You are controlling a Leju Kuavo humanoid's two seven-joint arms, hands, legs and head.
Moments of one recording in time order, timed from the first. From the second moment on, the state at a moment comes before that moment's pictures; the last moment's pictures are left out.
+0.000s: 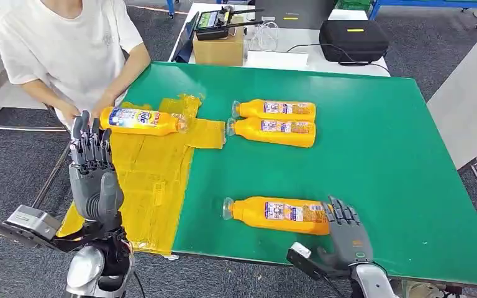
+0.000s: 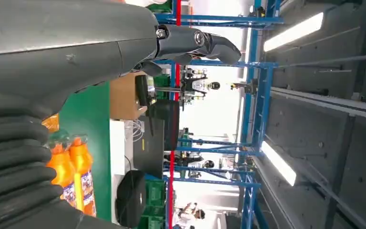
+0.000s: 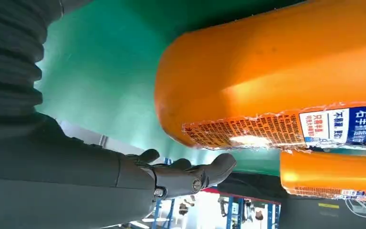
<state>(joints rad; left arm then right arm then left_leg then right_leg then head) 0.02 -0.21 -0.17 -1.77 0.01 0.12 -0.52 0.09 -0.20 0.35 -1.45 1.36 -0.19 0.09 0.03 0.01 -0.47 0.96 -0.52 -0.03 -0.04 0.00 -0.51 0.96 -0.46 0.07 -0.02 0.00</state>
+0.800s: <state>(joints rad) -0.03 -0.21 -0.26 -1.74 0.07 0.12 -0.54 -0.14 -0.08 0.37 -1.07 1.26 -0.34 -0.09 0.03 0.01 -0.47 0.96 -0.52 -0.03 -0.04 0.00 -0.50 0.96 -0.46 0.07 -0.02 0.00</state>
